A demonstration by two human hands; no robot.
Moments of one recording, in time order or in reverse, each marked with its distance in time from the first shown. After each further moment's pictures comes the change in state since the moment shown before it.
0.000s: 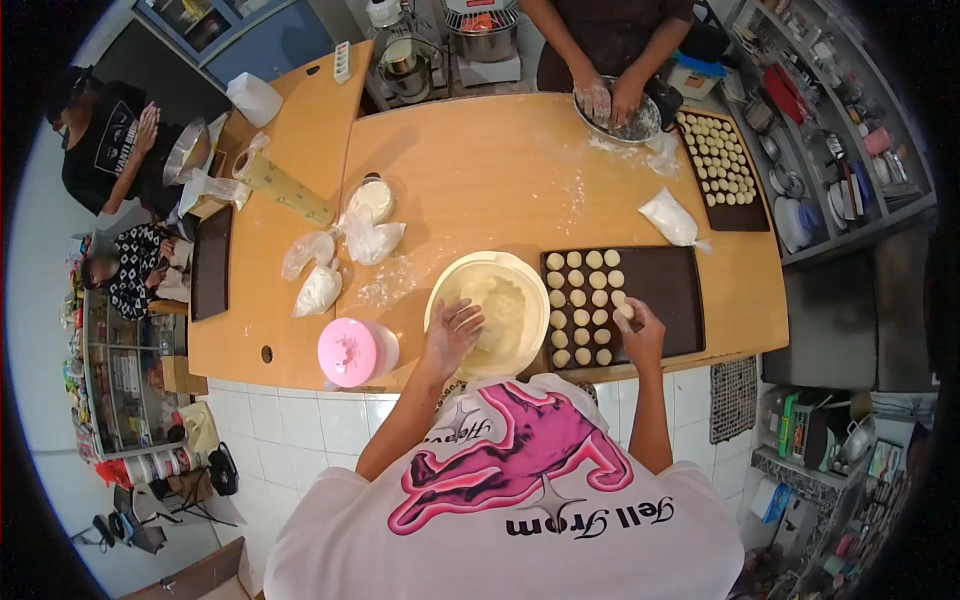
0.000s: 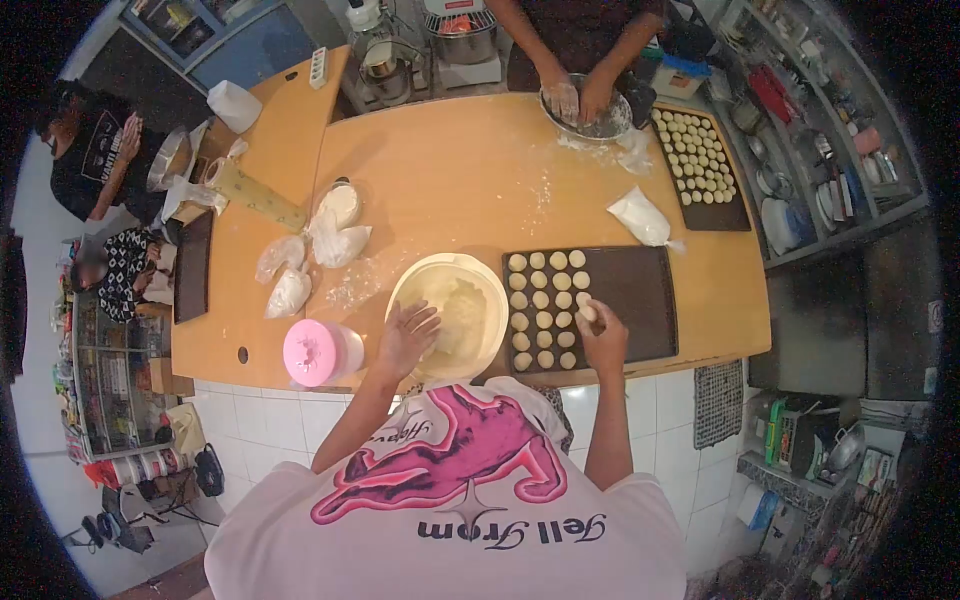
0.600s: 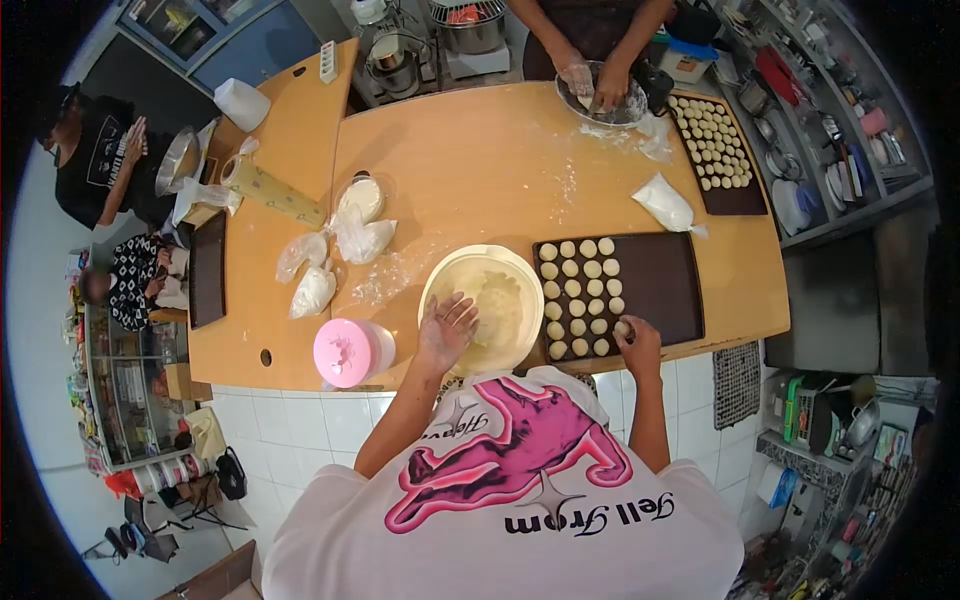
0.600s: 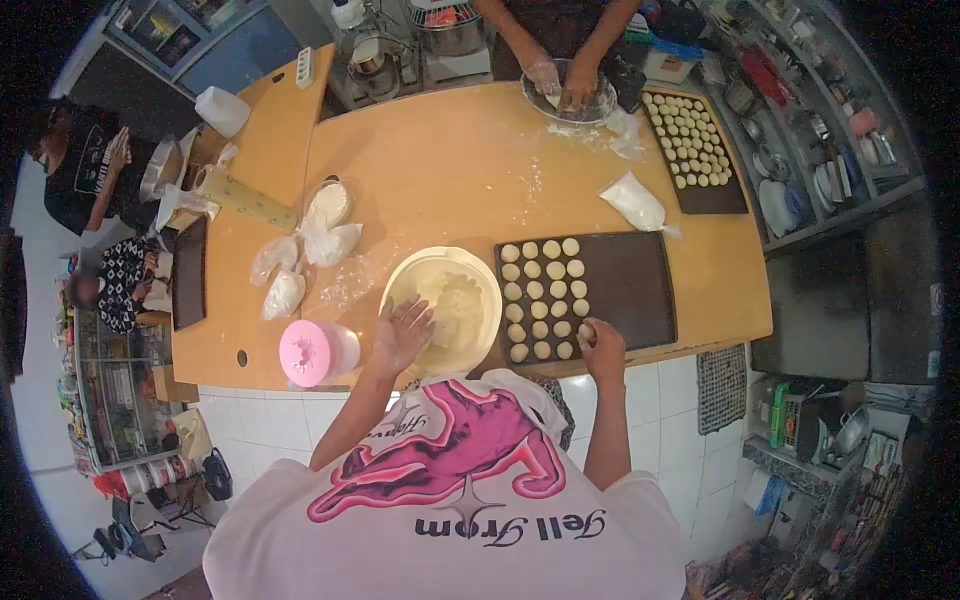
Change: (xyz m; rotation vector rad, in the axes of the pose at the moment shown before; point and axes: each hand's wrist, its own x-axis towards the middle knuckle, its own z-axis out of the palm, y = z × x) left_hand 0.001 0.001 0.006 -0.166 0.051 -0.064; right_hand -0.026 0.048 -0.007 -0.313 -0.069 -0.075
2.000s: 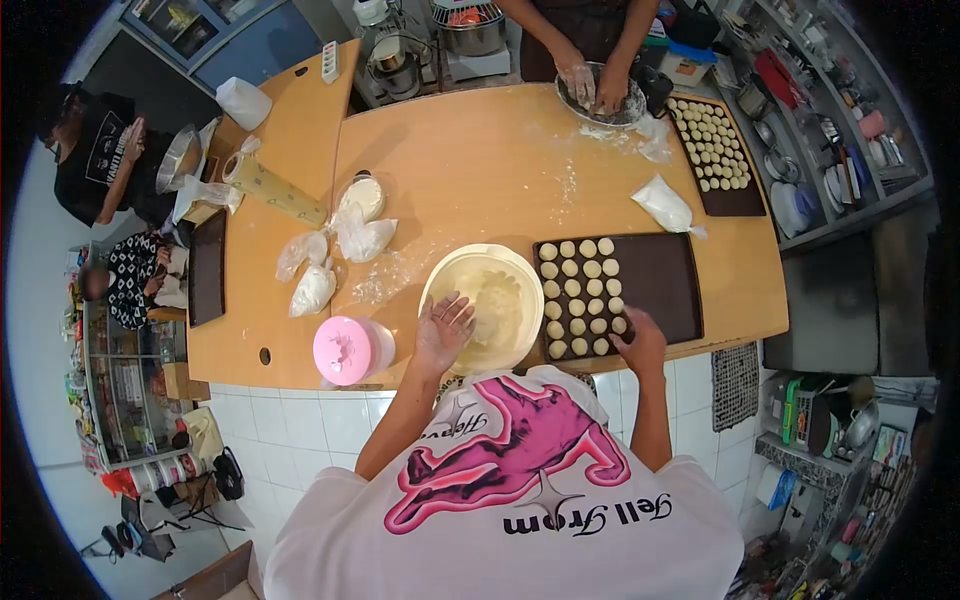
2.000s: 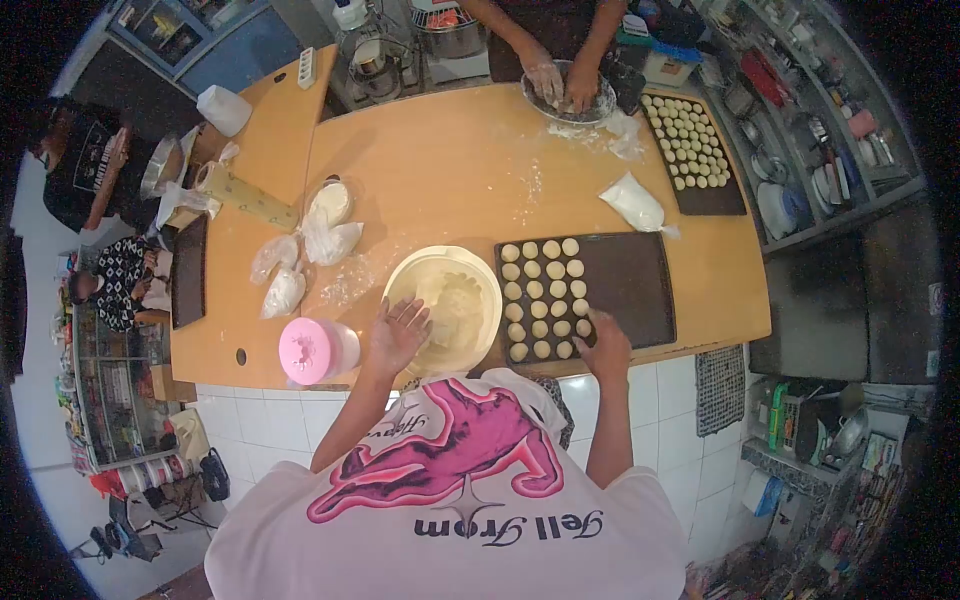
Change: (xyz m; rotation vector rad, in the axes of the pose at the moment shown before) left_hand -0.005 0.001 -0.003 -0.027 0.004 0.039; right_hand 0.000 -0.029 -0.025 -0.168 0.050 -0.158
